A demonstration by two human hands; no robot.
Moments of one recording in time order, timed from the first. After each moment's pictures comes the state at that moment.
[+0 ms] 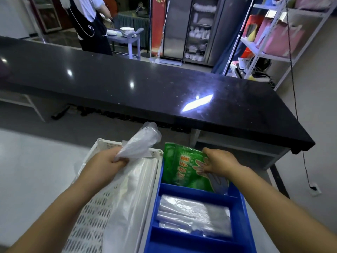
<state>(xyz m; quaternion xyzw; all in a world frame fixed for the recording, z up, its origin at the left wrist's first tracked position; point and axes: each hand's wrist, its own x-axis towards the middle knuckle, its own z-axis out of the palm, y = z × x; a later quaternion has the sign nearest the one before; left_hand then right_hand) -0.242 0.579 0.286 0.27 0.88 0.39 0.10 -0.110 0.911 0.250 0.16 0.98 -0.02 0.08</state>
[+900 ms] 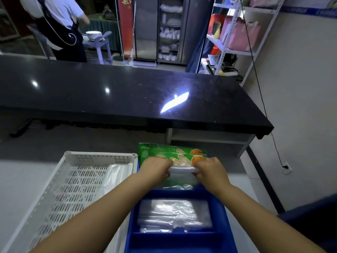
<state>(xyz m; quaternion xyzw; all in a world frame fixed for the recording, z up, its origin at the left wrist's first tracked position) -0.181 0.761 0.245 0.57 0.82 0.02 0.06 -0.030 0.892 0.240 0.21 0.97 -0.05 -0.12</state>
